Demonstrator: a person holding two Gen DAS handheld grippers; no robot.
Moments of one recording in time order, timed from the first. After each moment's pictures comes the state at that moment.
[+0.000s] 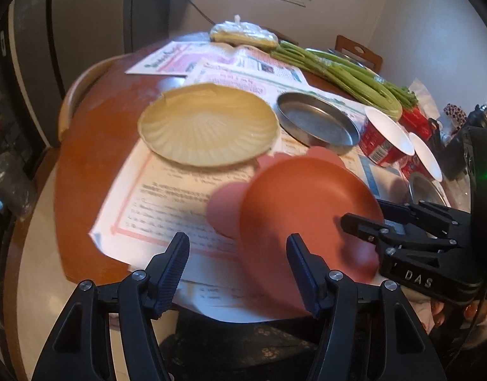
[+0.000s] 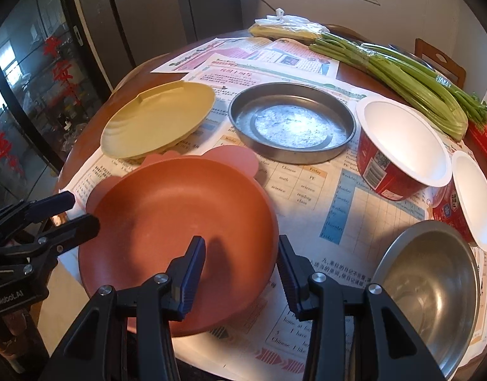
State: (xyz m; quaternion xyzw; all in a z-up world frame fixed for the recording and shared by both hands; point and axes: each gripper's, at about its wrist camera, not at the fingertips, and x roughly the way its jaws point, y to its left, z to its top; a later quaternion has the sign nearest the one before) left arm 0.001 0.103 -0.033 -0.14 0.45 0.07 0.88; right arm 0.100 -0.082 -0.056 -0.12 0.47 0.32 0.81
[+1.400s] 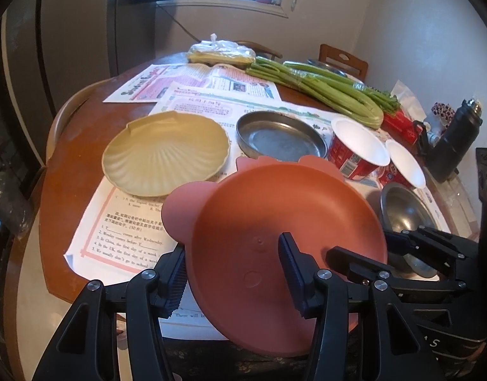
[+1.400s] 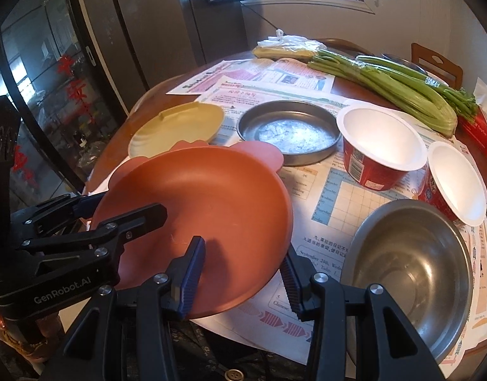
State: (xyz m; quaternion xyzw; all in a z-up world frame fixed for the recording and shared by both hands) left arm 0.012 0.064 -0.006 -0.12 0.41 0.06 0.90; right arm 0.077 -0.118 -0.032 -0.07 0.44 0.35 0.82
